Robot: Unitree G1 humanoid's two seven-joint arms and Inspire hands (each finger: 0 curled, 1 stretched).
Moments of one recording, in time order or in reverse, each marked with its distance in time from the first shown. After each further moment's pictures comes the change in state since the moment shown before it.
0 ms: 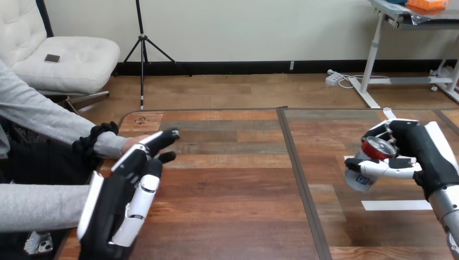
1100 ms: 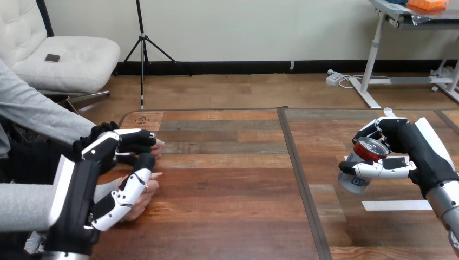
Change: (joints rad) left arm -0.068 0.085 0.169 0.012 0.307 0.002 0.184; right arm 0.001 -0.016 0.015 -0.028 -0.008 -0.024 0.057
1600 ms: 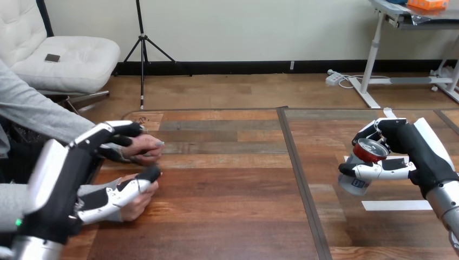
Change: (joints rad) left arm -0.003 0.147 0.064 -0.096 0.159 0.092 0.019; right arm 0.000 -0.004 0.002 0.000 -0.026 -0.001 -0.005
